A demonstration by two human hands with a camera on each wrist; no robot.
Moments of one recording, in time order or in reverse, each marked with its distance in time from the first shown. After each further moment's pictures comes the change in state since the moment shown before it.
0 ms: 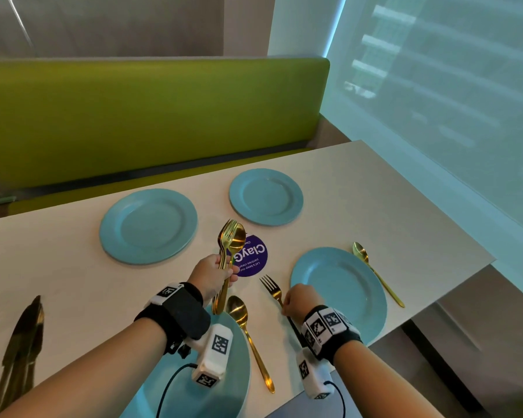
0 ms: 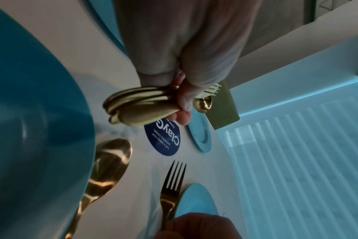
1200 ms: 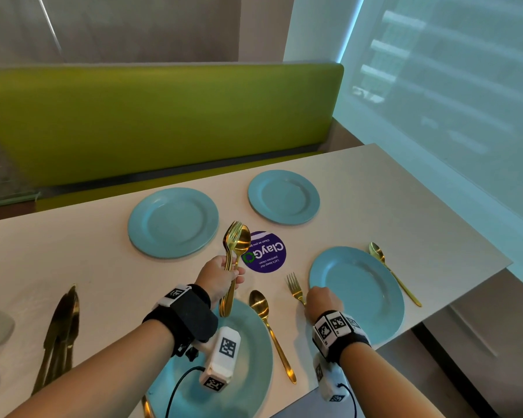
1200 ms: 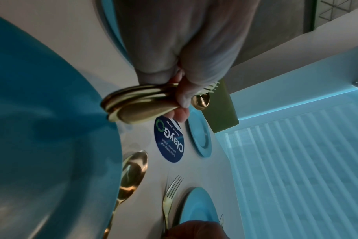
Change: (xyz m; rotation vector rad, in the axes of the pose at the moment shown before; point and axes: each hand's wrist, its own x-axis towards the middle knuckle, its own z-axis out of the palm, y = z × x) left_hand -0.024 -0.009 -0.031 -0.054 0.036 -0.022; right_hand -0.023 -0.014 0.008 -0.149 0.137 0.118
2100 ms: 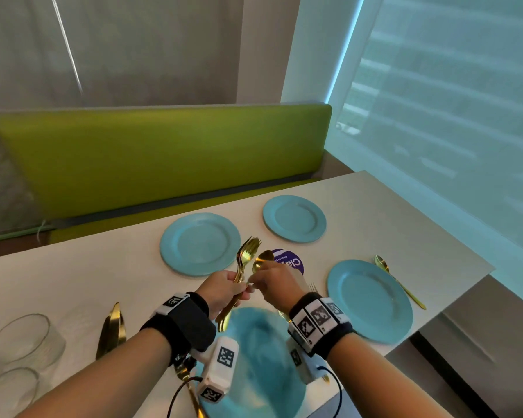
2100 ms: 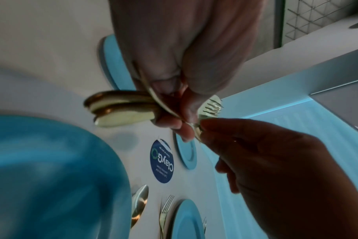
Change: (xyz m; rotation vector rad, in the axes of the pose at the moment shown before) left_hand -0.039 0.006 -0.084 0.006 -0.208 0.041; right_hand -0.094 -0.131 -0.065 0.063 0.362 -0.733
